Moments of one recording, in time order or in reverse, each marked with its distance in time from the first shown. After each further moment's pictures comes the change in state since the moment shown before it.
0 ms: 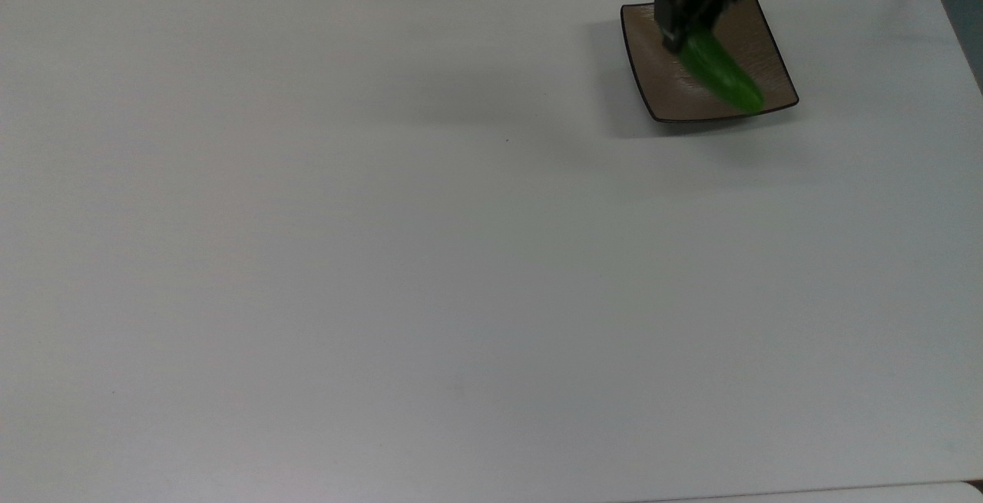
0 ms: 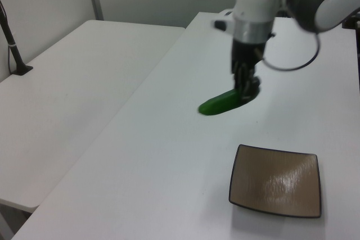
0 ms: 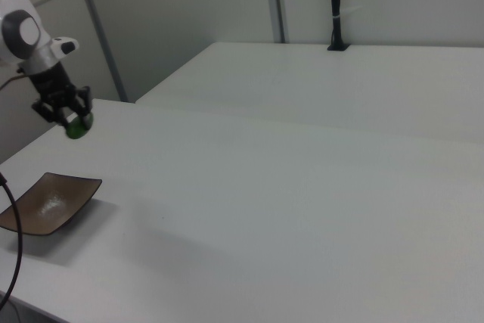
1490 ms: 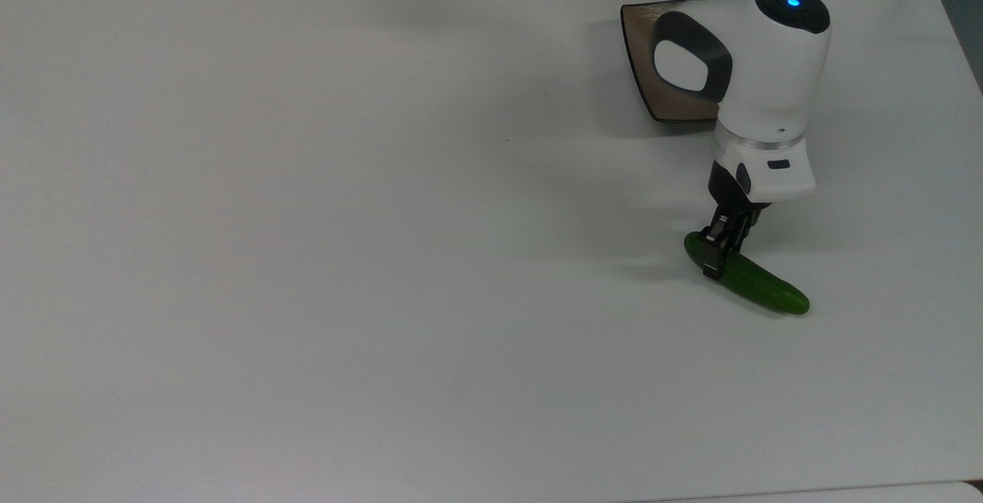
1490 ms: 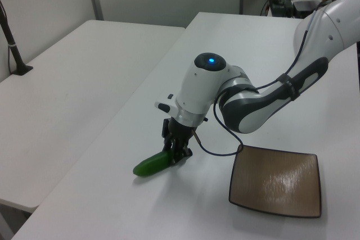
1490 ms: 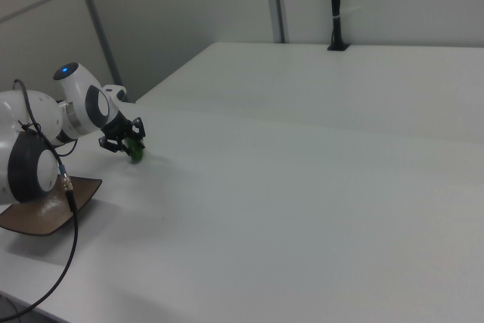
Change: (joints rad) arm 0.018 0.666 -0.040 0.395 -0.202 0.568 -0.194
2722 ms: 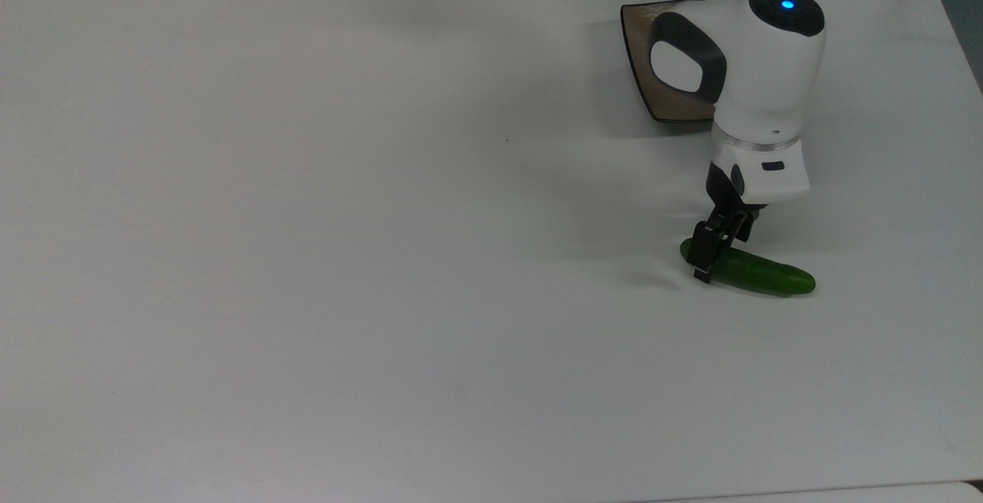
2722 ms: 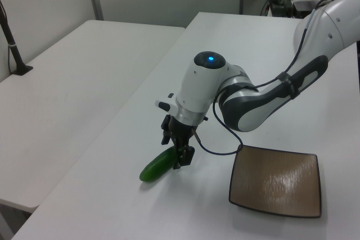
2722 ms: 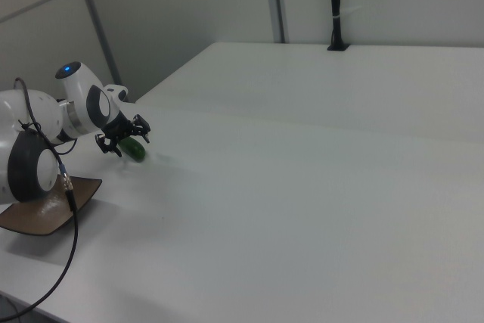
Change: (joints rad) arm -0.004 -0.005 0.000 -0.006 0.036 0.000 0.000
